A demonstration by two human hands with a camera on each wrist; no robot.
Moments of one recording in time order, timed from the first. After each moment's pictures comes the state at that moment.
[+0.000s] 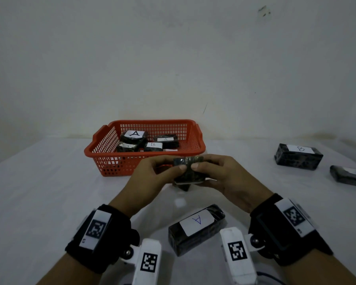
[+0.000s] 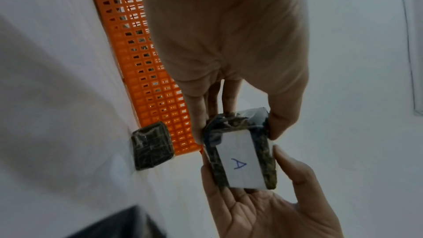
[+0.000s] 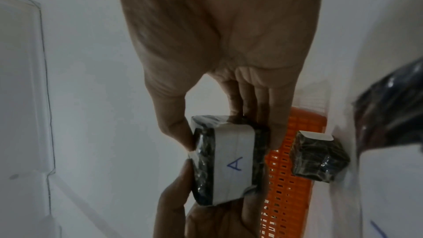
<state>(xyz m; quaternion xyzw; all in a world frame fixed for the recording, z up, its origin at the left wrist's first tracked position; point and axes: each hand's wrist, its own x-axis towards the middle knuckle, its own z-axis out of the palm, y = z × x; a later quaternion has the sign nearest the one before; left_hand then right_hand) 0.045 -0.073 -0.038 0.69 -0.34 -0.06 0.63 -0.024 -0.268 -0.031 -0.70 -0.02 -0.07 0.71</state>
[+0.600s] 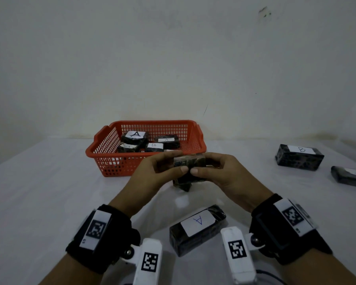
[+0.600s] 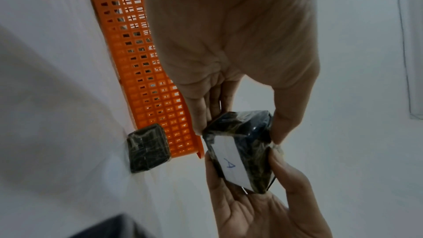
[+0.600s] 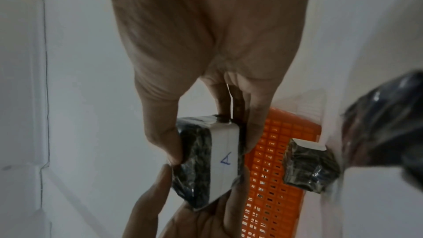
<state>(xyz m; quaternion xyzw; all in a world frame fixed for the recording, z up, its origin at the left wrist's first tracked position) 0.047 -0.069 -0.036 0.68 -0.33 -0.09 0.65 -0.020 -0.272 -0.037 -0.72 -0.08 -0.10 0.69</state>
